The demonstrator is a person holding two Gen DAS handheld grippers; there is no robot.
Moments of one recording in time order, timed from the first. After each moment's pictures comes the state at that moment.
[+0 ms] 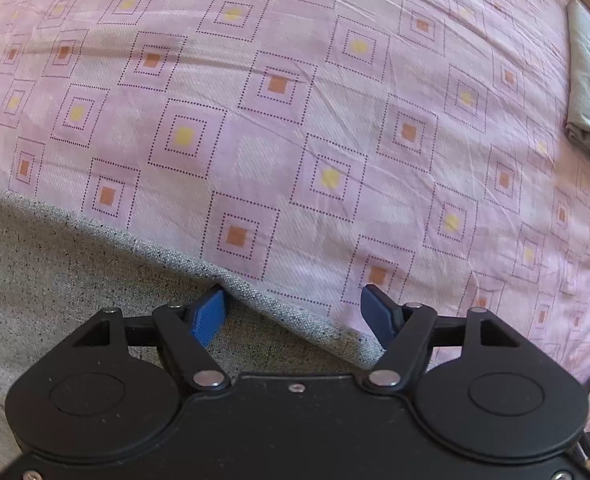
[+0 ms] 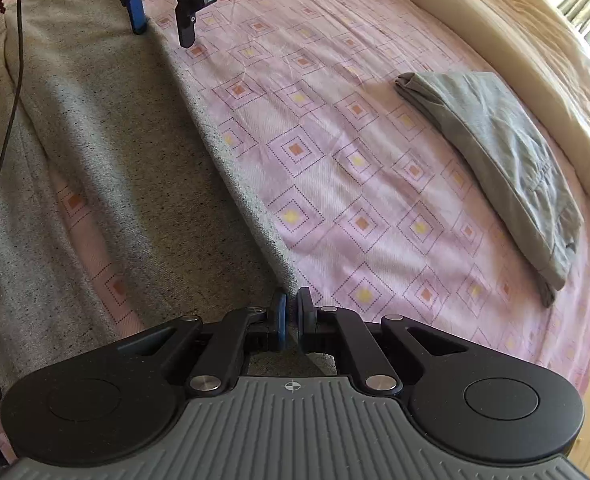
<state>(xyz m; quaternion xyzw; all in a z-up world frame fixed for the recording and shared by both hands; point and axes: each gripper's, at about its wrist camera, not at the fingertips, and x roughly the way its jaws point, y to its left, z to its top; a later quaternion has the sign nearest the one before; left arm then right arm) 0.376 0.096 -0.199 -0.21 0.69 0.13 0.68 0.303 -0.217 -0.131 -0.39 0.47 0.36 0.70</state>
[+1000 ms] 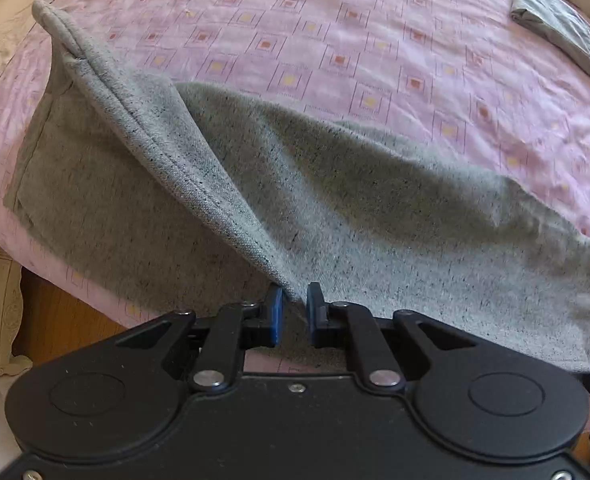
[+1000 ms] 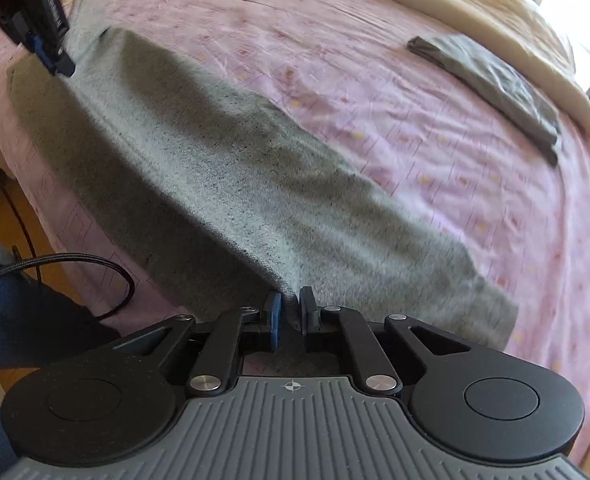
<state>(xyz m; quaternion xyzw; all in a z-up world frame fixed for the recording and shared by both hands) 0.099 0.009 -0.124 -0.17 0.62 0.21 0.74 0.097 -0.298 -0.112 -0.24 0.49 0.32 0.77</state>
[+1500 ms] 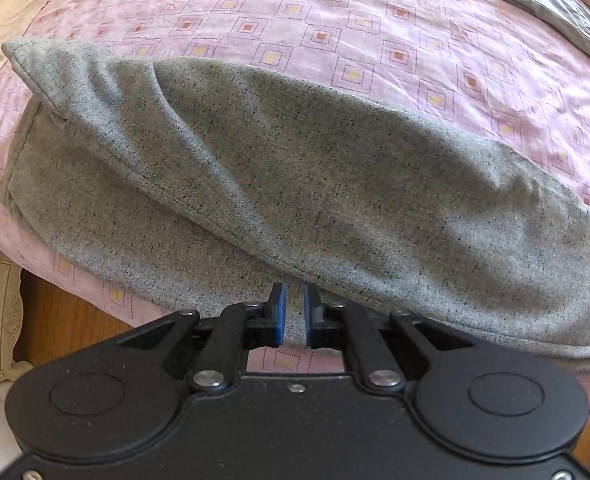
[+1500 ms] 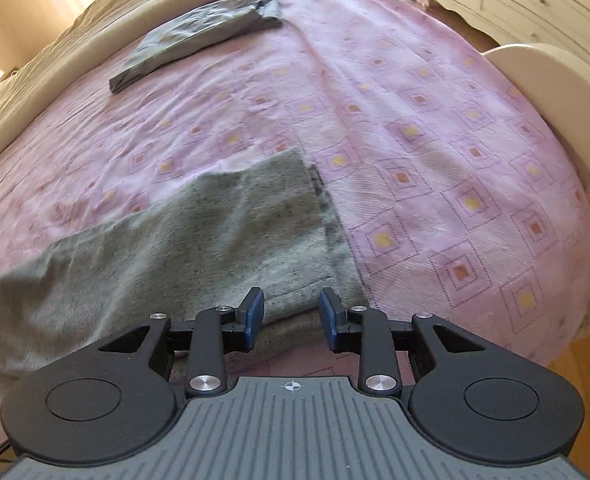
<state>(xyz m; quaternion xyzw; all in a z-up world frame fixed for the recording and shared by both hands) 0.088 -0.019 -0.135 -0.15 0.62 0.20 0.74 0.120 -0.437 -0.123 0.10 0.54 0.02 0.84</state>
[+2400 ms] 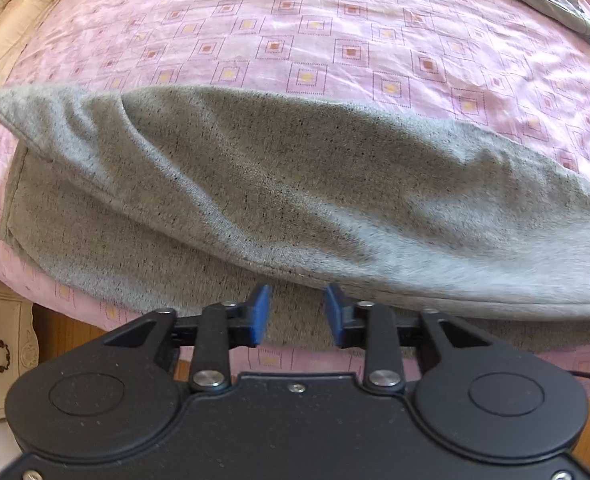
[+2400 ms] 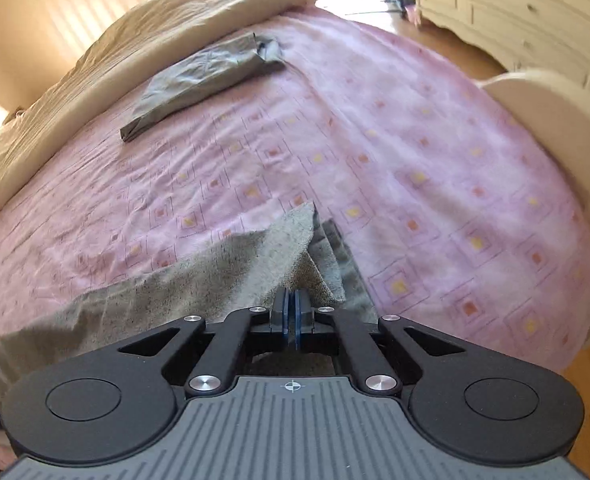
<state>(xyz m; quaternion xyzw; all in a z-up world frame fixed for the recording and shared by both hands) 0.097 -0.047 -0.129 -0.09 0.62 0.18 0.76 0.118 -0.431 -0.083 0.11 0.50 0.01 0.86</state>
